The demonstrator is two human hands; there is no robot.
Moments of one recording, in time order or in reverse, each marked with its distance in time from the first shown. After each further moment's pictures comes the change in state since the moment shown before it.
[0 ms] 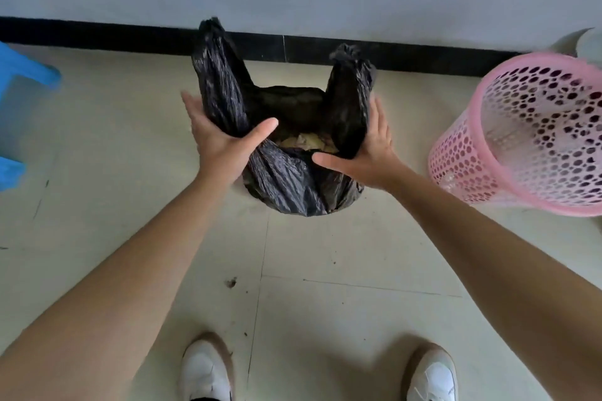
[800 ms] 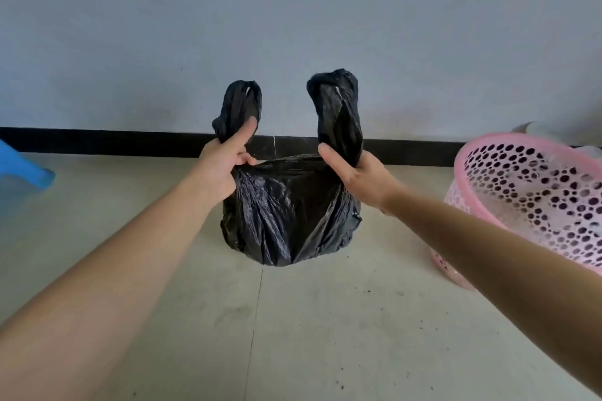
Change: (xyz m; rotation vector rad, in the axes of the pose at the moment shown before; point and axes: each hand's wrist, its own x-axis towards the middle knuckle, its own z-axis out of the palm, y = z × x) left_hand 0.062 0.059 0.022 -0.581 -0.277 -0.134; right_hand 0.043 -0.020 -0.026 0.363 0.078 -0.266
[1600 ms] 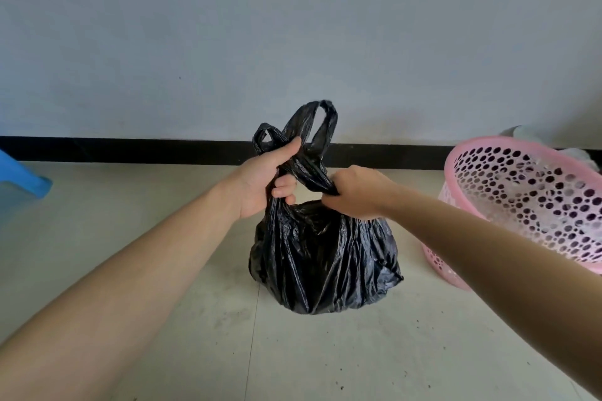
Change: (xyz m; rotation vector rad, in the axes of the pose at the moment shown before) left_hand -0.033 -0.014 0.035 0.187 -0.528 -0.180; right_hand -0.004 -0.015 -0.002 -1.004 -0.262 -0.080
